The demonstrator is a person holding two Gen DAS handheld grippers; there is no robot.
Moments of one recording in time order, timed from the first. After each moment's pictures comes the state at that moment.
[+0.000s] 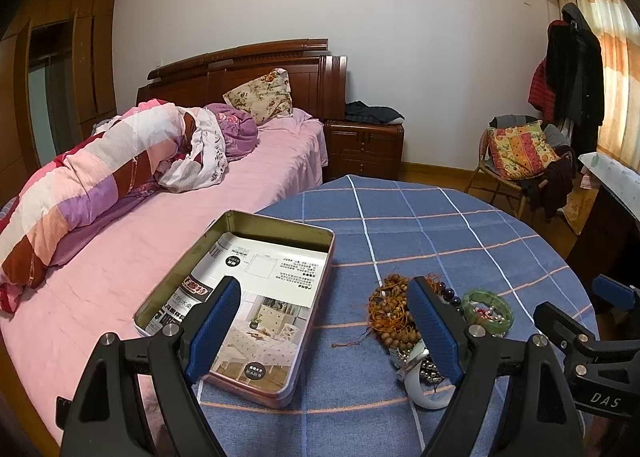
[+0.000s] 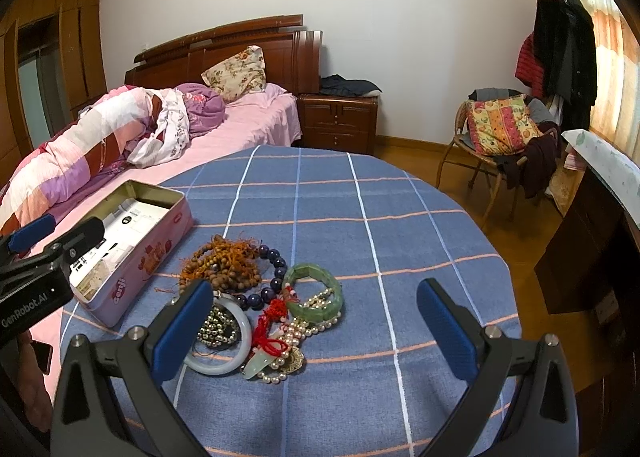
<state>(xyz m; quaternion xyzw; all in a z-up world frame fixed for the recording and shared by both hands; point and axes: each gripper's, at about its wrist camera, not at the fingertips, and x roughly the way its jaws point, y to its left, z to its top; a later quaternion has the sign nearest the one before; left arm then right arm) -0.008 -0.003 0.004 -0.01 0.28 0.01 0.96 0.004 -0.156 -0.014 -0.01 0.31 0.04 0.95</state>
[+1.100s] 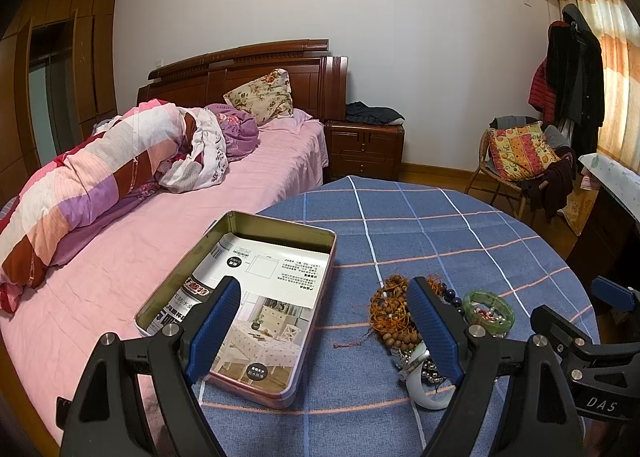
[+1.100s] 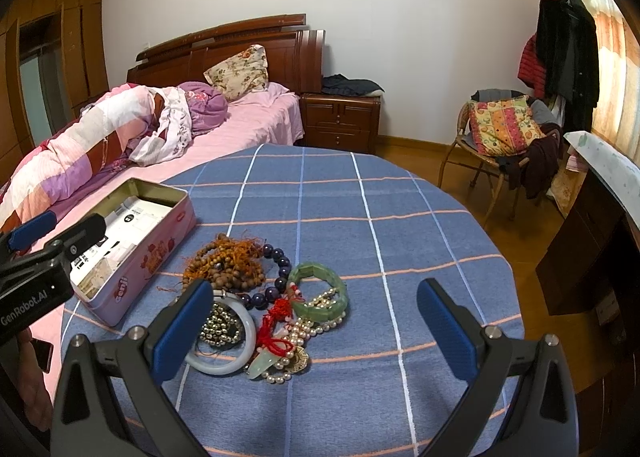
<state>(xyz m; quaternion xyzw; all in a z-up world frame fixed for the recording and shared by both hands) -0.005 -0.002 0.003 -0.01 0.28 0.01 0.96 0.003 -0.152 -0.016 -0.02 0.32 0.04 0.95</state>
